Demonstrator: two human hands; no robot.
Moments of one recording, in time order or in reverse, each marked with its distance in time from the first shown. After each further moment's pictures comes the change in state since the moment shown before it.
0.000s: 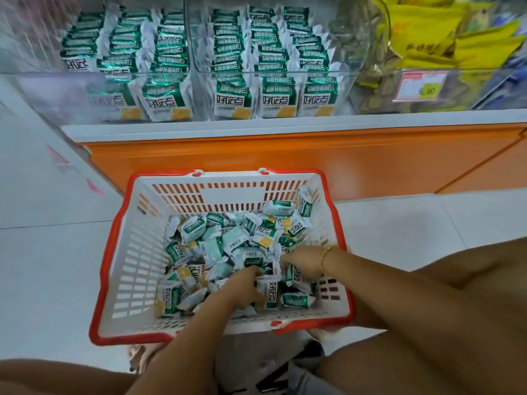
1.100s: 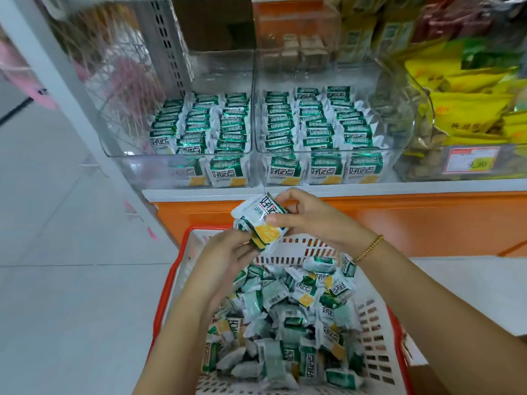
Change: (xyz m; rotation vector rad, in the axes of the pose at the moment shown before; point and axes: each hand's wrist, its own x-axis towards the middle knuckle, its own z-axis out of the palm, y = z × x) left_hand -0.123 0.059 -0.177 -1.378 0.501 0.275; right_hand -0.075 -0.063 -0.189 1.157 0.592 -0.503
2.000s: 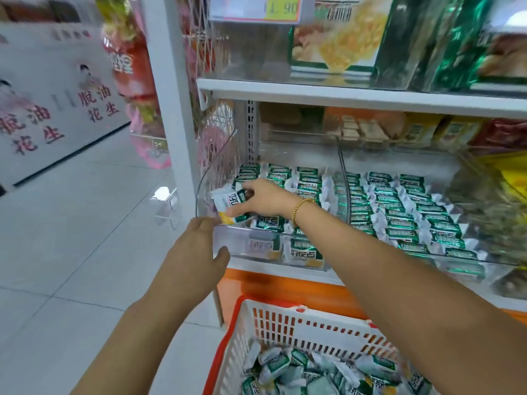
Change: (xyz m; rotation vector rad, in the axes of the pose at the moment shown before) left_hand 0.022 0.141 -0.108 1.389 0.446 0.522; right_hand 0.214 -0.154 0.088 -0.695 -0.031 -0.096
